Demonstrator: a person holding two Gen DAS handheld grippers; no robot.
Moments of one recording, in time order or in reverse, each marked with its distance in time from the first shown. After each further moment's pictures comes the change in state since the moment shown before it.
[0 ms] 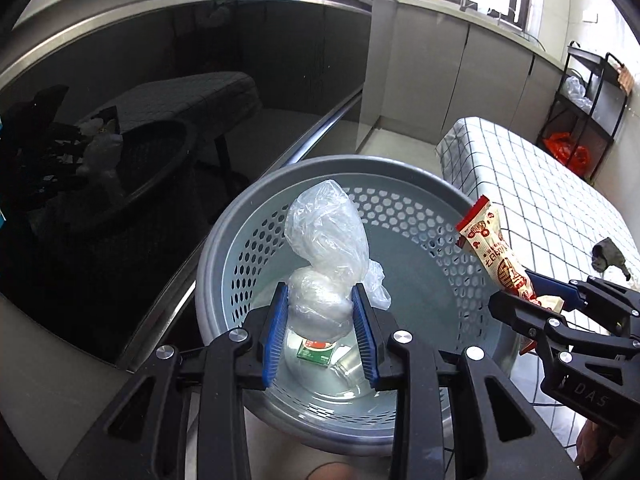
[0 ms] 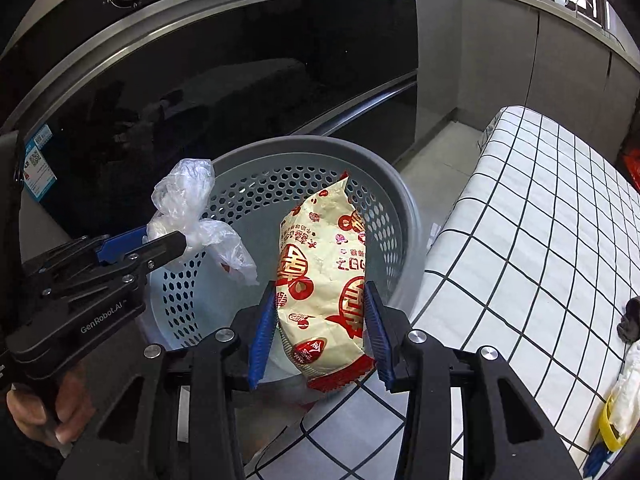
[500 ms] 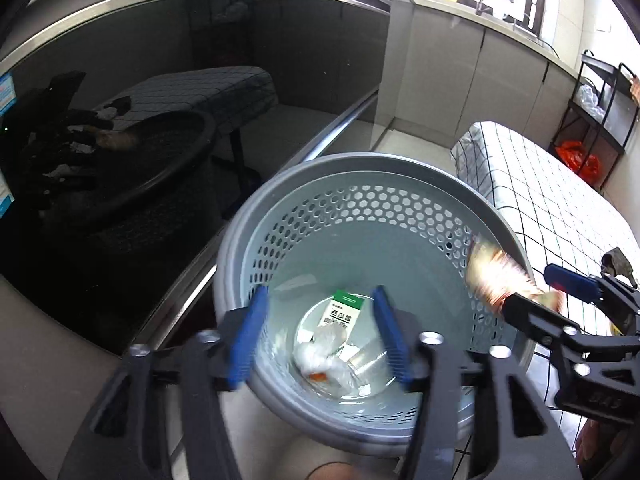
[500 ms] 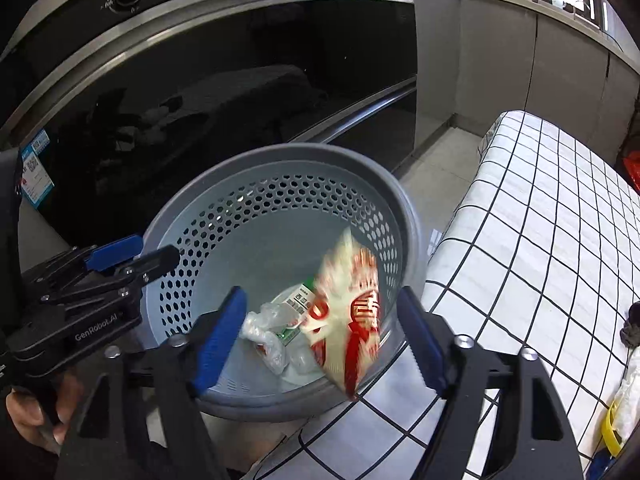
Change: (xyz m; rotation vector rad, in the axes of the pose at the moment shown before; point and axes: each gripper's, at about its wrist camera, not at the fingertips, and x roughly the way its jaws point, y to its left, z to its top) left arm -0.001 0.012 -0.005 -0.046 -0.005 0.032; right arm -0.006 -0.001 -0.001 0.009 -0.039 0.004
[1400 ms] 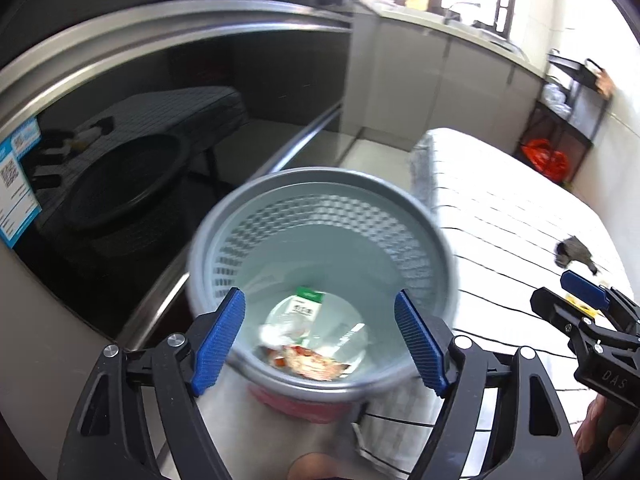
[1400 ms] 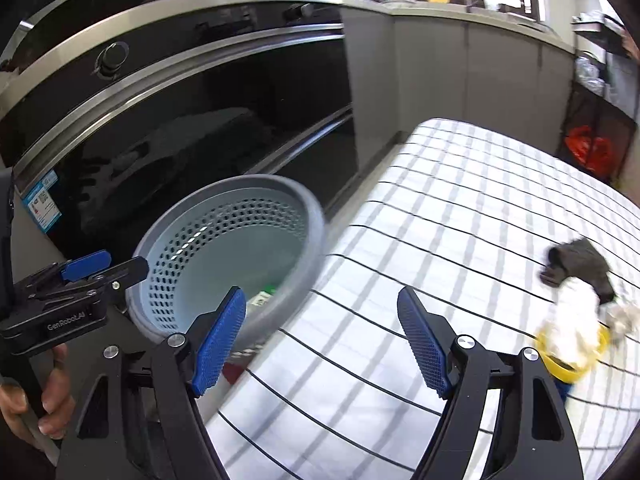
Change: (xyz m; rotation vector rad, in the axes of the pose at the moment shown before) left arm -0.059 -0.041 -0.010 0.060 -0.041 -0.100; right arm -0.094 -0.050 -0.048 0.131 -0.128 -0.147
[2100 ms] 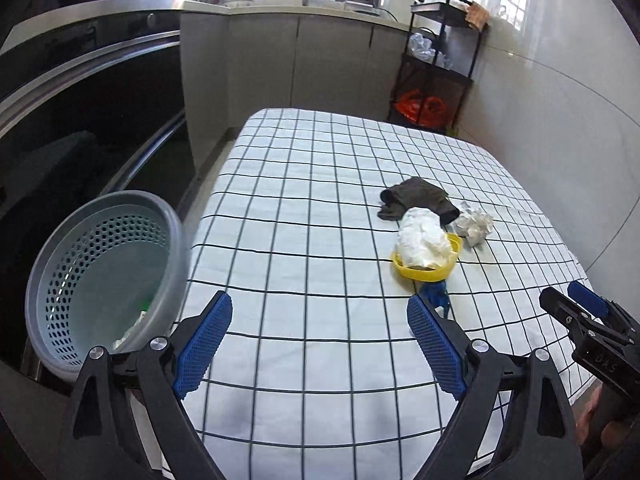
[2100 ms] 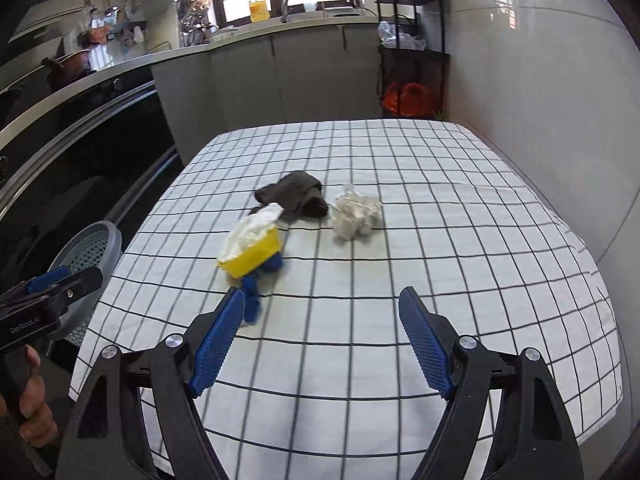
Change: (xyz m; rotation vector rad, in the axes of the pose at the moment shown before) left arm -0.017 -0.215 -0.034 0.256 0.019 -0.287; right arm -0.141 -0.194 -0.106 0.343 -0.082 -0.379
